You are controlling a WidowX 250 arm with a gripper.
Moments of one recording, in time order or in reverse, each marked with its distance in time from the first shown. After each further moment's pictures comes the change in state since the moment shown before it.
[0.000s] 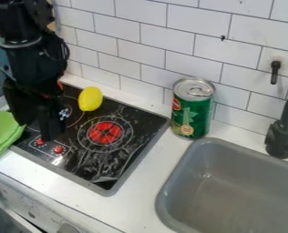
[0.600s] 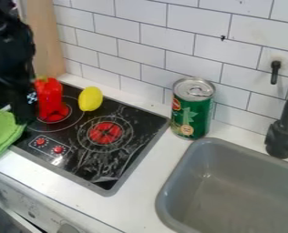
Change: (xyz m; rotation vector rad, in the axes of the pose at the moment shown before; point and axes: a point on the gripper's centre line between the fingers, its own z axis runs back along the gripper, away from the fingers) arm -0.006 0.053 0.004 0.039 -0.058 0.018
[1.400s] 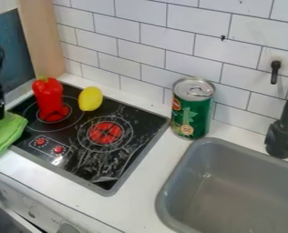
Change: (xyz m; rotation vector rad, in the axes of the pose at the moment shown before) arm -0.009 0.092 -0.052 0.069 0.135 0.194
